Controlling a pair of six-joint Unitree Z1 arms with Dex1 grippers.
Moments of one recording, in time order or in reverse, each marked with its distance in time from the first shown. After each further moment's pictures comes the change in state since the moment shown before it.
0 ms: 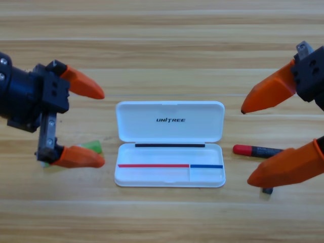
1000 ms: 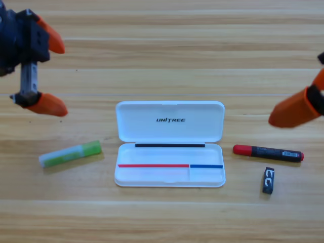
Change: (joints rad) arm 0 0.017 0.136 -0.384 0.442 0.315 0.044; arm 1 -0.008 0.015 -0.005 0.098 -0.432 0.562
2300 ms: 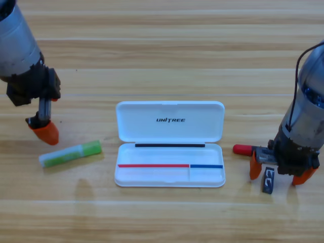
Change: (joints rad) arm 0 0.246 0.323 -0.009 0.054 -0.072 0.109; arm 1 -0.237 0.520 0.167 -0.213 0.119 0.627
